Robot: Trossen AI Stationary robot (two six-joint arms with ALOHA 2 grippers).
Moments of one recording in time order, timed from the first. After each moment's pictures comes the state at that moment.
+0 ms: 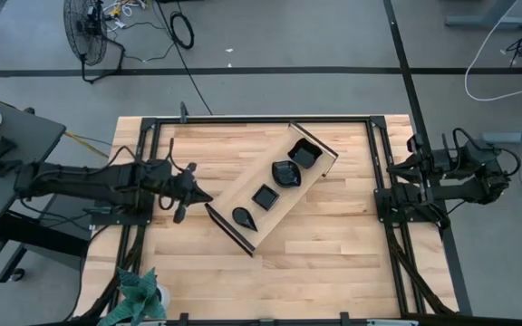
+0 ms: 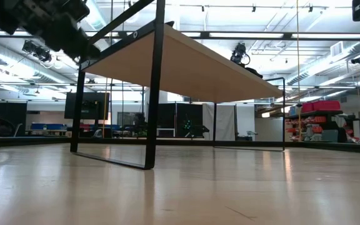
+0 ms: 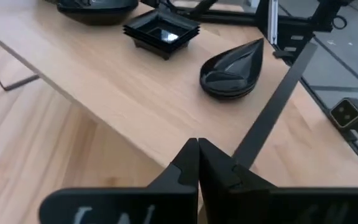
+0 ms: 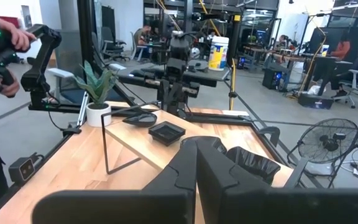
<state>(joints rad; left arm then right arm) 0.03 0.74 0.47 -0.14 0.15 -0.04 0.07 0.01 0.77 -0.81 0.04 -0.09</state>
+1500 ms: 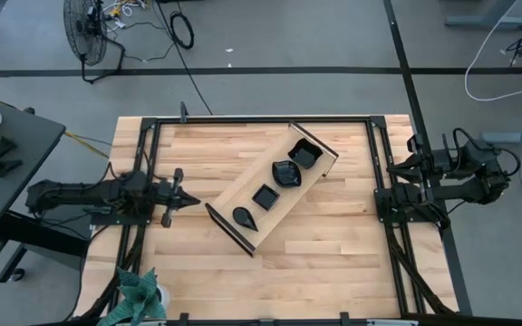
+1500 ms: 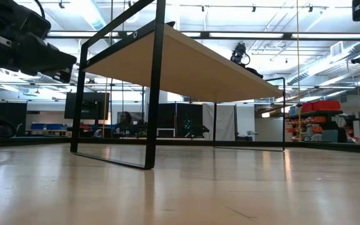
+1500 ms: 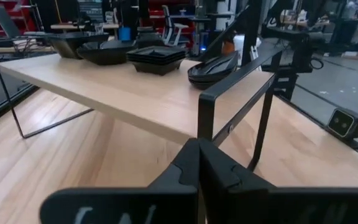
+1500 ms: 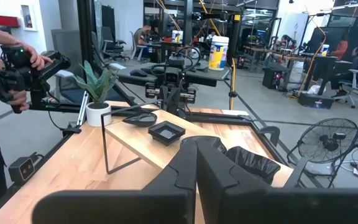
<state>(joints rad) 0.03 0.17 0.01 0.09 0.15 0.01 0.07 0.01 0.77 -0.81 0.04 -0.09</state>
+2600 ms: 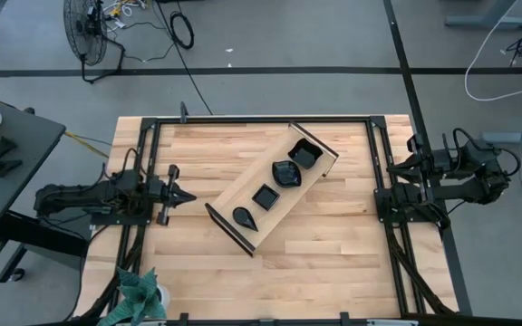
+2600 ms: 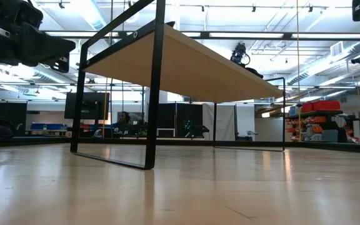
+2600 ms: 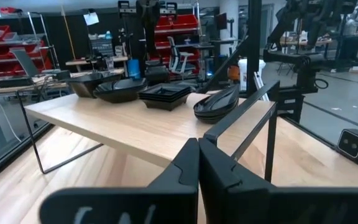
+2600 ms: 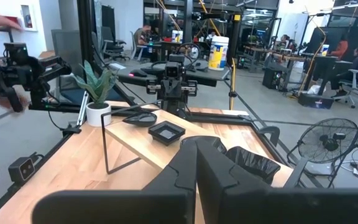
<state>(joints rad) 0.03 0.02 0.01 0.05 0.13 0.06 0.07 0.01 0.77 -0.81 0.04 -0.09</state>
